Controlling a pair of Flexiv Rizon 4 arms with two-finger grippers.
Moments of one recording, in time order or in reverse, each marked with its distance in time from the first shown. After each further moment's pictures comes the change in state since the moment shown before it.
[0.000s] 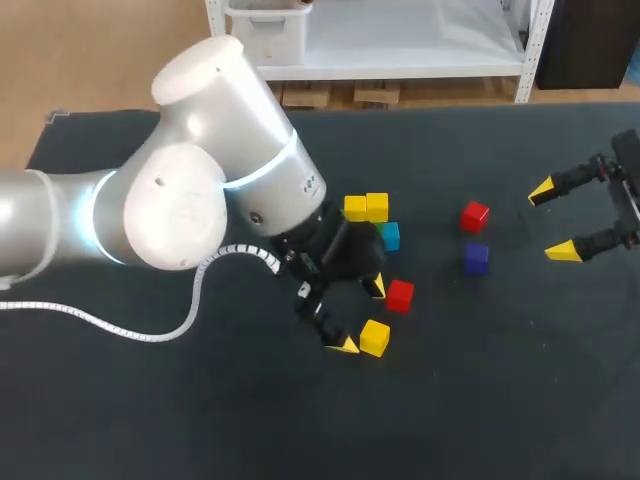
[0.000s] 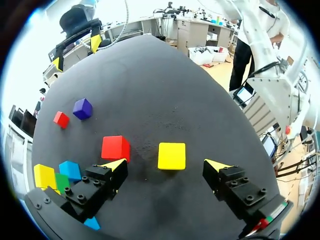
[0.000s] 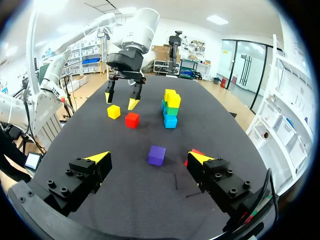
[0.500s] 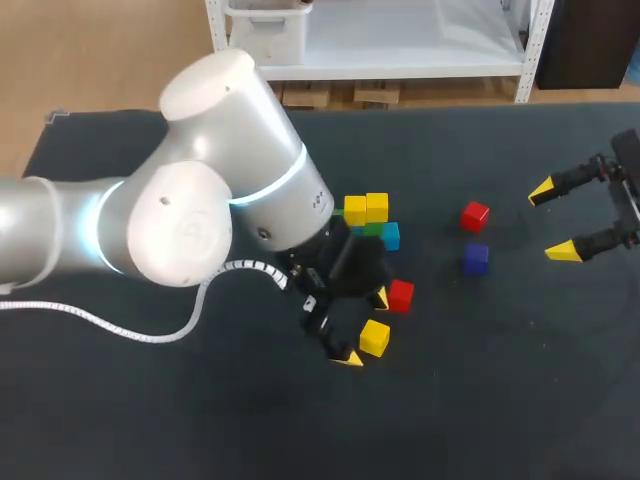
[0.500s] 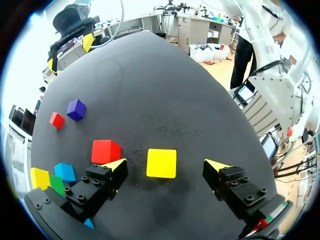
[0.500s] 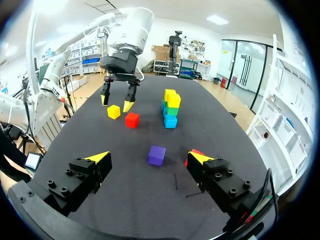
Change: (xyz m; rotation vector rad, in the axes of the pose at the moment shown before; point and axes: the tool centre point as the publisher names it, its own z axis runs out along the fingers) left arm -0.005 -0.012 0.009 -0.003 0.032 -0.011; right arm 0.000 0.000 0.000 0.000 0.000 0.000
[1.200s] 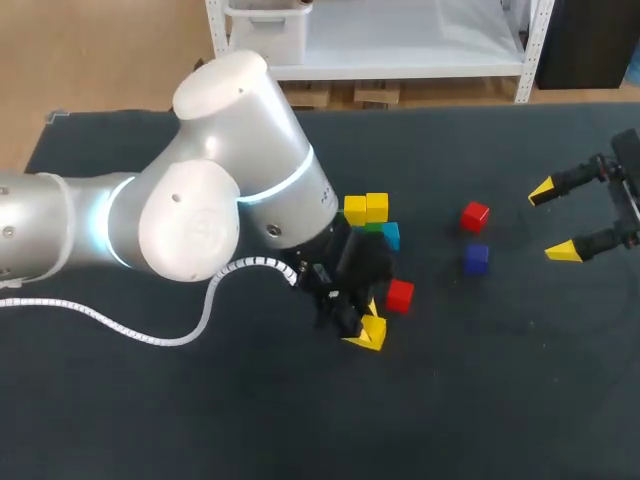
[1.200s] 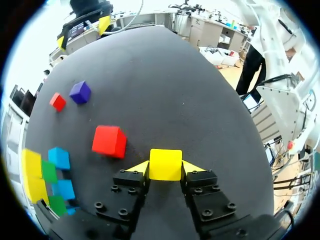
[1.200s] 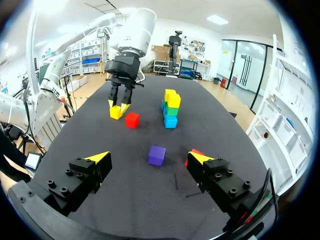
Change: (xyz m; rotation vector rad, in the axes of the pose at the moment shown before) left arm 0.016 0.011 0.007 -0.003 0.035 -0.128; right arm 0.000 0.000 0.000 0.000 0.000 0.000
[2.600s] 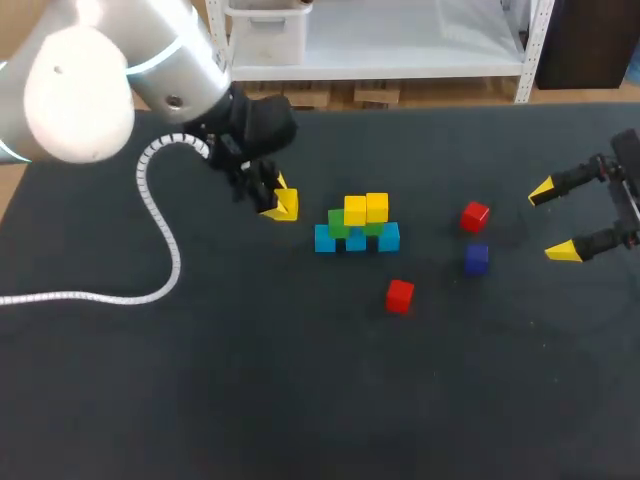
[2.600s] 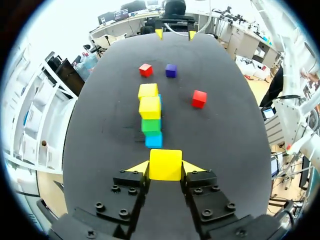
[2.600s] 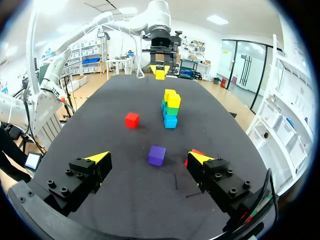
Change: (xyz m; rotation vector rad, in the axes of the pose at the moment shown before) left arm 0.083 0.093 -0.153 -0.199 0.028 -0.240; right arm 0.000 0.000 0.000 0.000 0.000 0.000
